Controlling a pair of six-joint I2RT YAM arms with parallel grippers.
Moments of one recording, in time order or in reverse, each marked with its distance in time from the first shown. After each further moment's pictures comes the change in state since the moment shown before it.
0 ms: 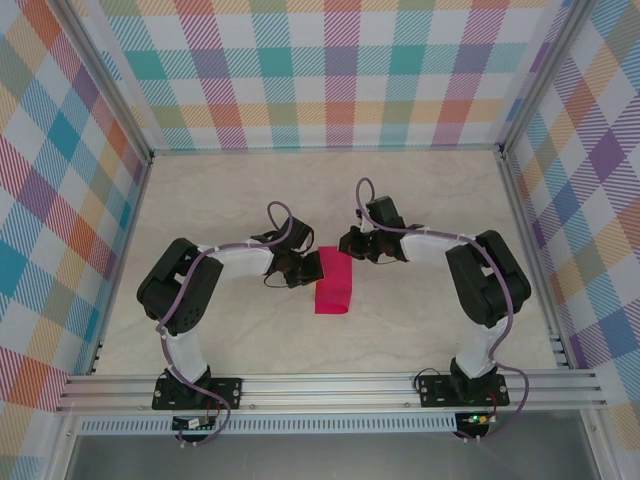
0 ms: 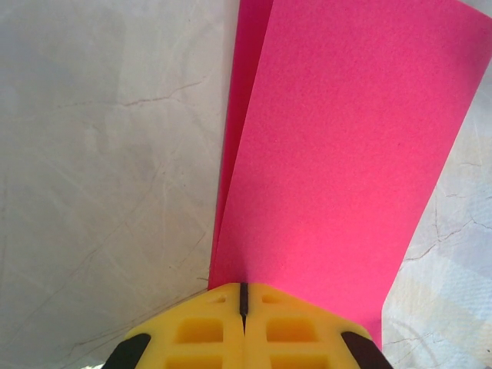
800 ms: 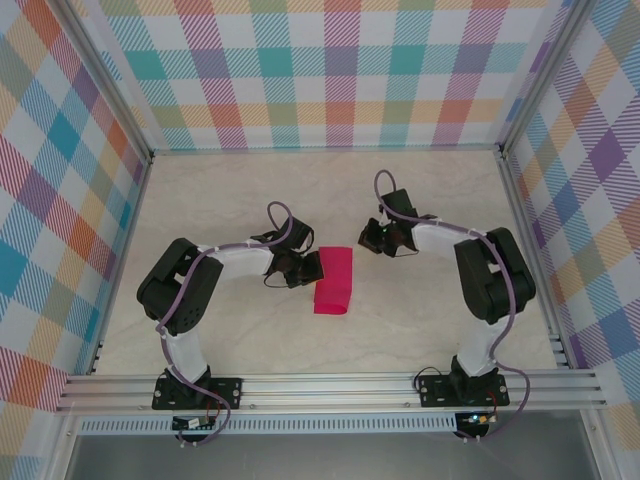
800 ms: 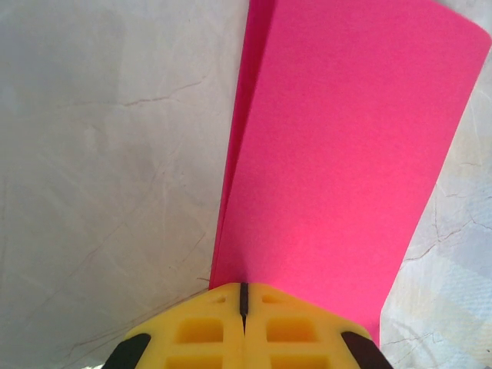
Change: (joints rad) left arm 0.000 0.000 -0.002 0.001 0.000 0.000; right arm -0.098 -0.047 0.037 -0.162 0.119 0.045
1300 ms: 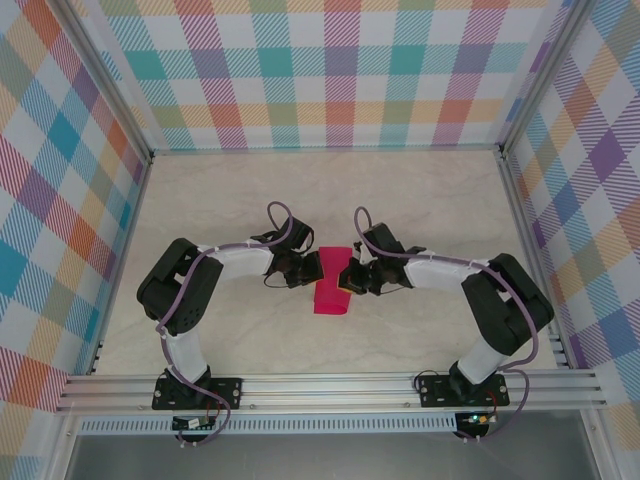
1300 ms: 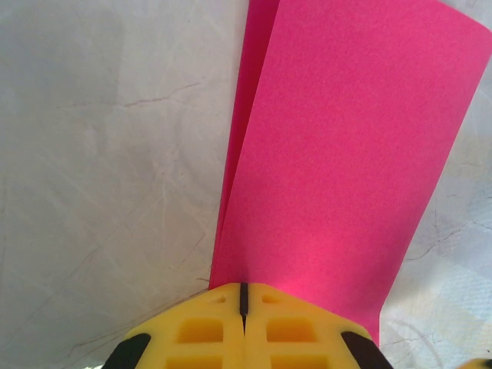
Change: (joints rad) left arm 0.000 0.000 0.000 0.003 -0.001 0.000; right arm 0.232 -0.164 -0.267 0.056 -0.152 0.102
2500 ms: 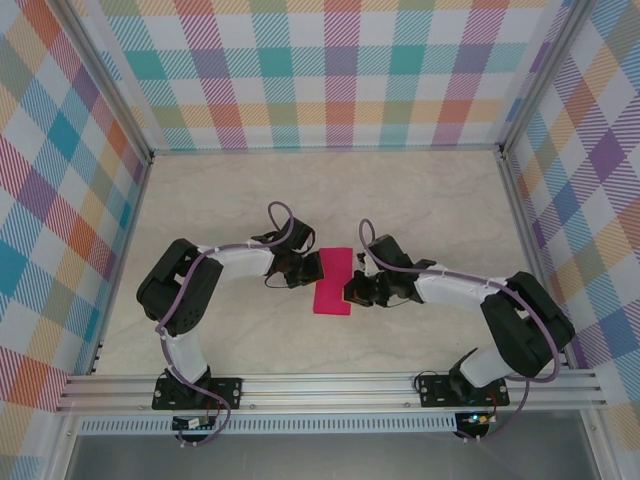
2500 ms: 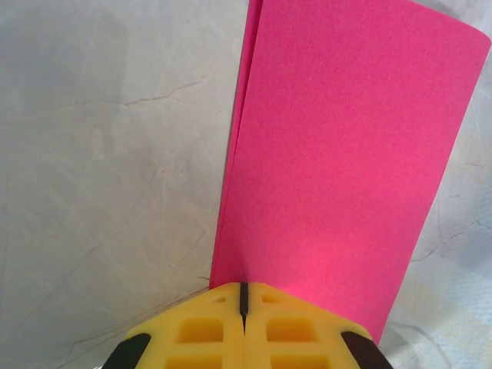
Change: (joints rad) left arm -0.010 -0.006 0.001 -0.007 -0.027 0.001; right arm 0.036 -0.132 -0.082 -0.023 0.016 -0.055
